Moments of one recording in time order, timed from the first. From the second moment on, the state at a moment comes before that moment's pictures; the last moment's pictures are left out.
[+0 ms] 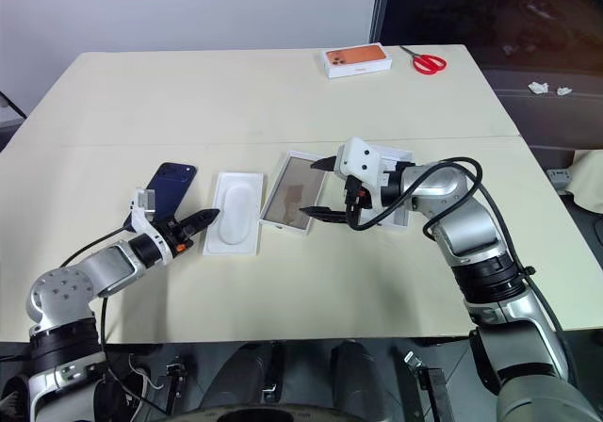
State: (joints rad) left arm -0.24 0.32 0.53 -0.03 -1.08 1.19 -0.24; right arm -0.59 -0.61 0.19 -0.08 0.28 0.37 1.07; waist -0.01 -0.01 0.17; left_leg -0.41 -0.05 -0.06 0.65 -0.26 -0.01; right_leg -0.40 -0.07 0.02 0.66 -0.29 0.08
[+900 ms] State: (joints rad) left arm -0.22 0.32 0.55 -0.02 -1.17 1.17 -0.20; right arm -0.59 -0.60 0.19 -0.08 0.27 0.37 1.06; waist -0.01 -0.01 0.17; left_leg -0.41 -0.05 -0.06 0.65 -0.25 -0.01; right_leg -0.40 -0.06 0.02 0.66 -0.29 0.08
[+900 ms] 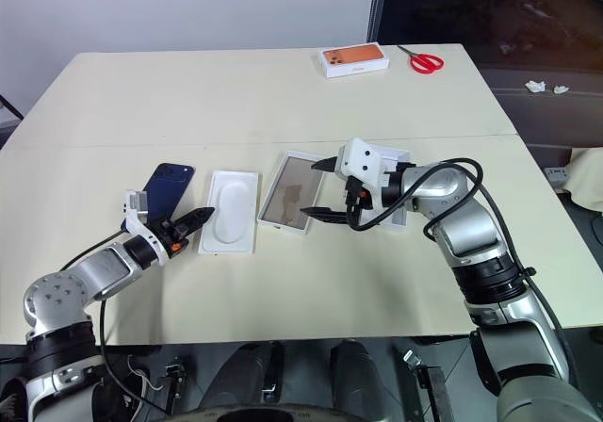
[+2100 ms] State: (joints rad) left arm -0.16 0.50 0.56 -0.04 -1.63 1.06 0.00; right arm -0.63 -0.48 0.42 -0.10 0.12 0.69 0.96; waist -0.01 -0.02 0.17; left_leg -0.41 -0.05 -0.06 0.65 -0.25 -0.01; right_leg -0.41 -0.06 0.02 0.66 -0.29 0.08
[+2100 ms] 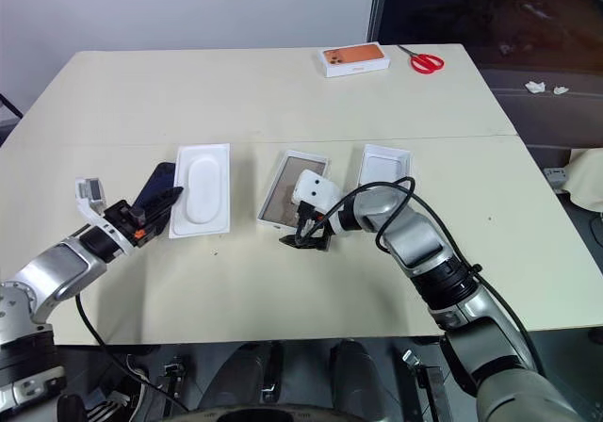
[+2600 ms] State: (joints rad) left arm -0.16 0.52 0.54 -0.04 -1.63 1.05 -0.01; right arm -0.61 -0.47 0.50 -0.06 0.03 0.60 0.91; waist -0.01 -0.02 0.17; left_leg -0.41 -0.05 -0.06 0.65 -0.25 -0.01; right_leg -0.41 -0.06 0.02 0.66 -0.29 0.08
